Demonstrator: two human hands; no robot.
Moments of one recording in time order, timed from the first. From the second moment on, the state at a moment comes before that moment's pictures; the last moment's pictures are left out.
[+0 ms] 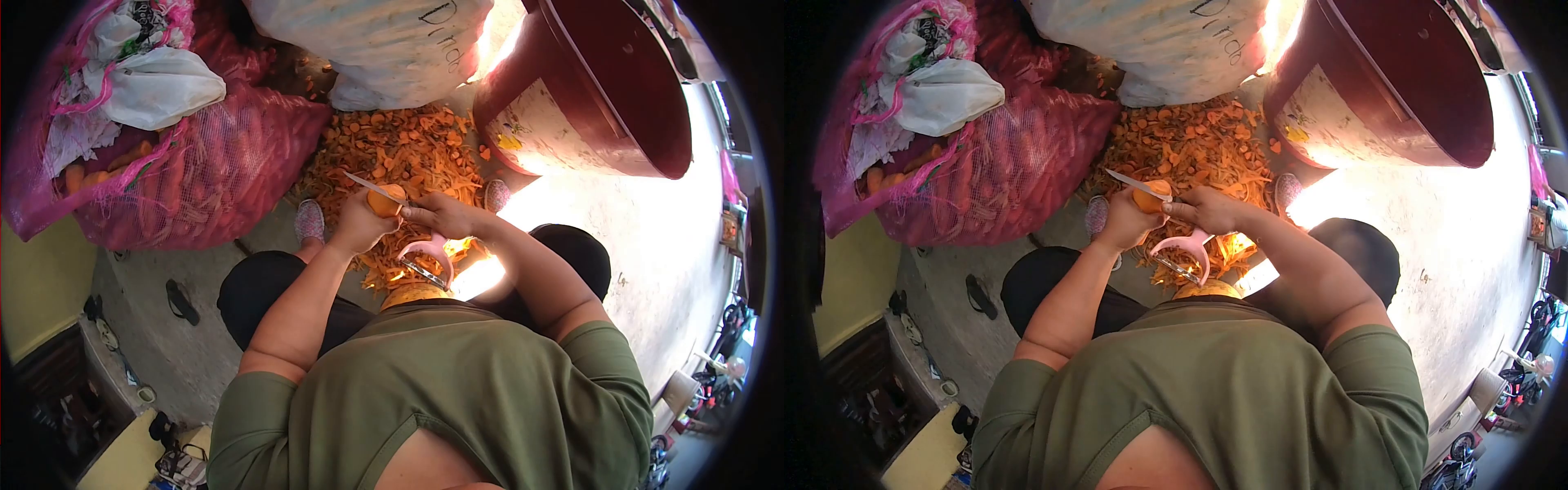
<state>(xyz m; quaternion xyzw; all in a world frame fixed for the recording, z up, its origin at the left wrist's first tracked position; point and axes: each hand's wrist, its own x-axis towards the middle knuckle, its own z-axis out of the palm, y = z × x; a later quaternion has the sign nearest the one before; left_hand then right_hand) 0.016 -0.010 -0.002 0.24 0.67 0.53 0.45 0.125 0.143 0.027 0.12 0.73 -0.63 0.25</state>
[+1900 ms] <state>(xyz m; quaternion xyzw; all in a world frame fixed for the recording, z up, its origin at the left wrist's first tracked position) 0.011 -0.009 0.000 0.12 0.65 0.61 0.43 0.121 0.140 0.034 0.16 0.73 -0.62 0.25</state>
